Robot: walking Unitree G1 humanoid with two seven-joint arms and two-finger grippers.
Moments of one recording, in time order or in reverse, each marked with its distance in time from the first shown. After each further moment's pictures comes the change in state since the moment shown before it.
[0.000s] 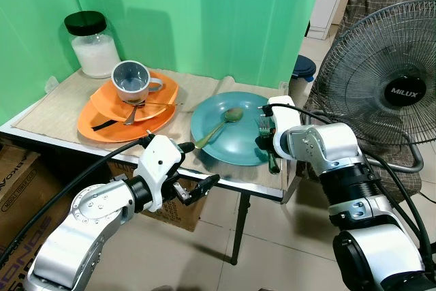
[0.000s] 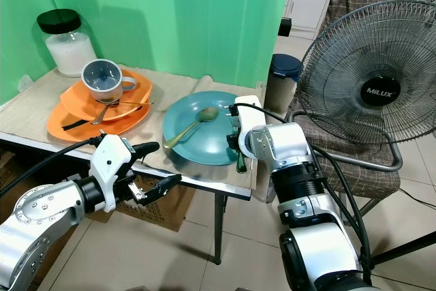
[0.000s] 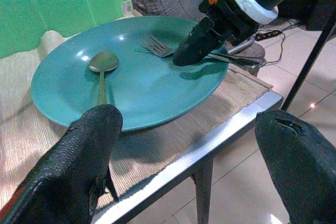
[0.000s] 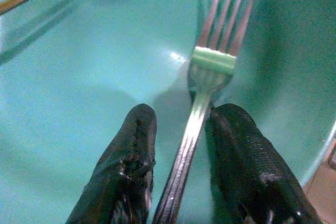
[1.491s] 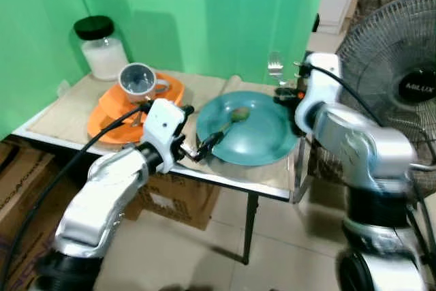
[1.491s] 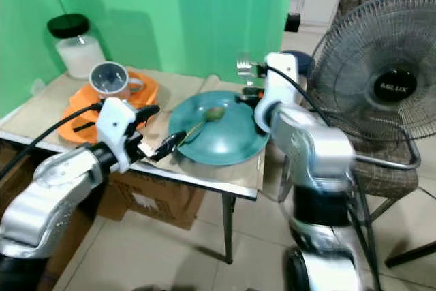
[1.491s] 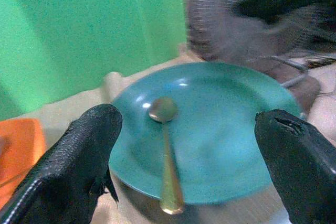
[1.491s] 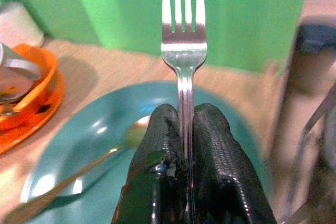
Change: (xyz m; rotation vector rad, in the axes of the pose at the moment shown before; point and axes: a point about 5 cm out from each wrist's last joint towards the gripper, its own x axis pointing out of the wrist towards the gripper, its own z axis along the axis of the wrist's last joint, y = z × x) left arm 0.037 0.030 0.032 -0.001 -0.161 0.207; right arm -0.081 -0.024 0.025 0.109 -0.576 -0.033
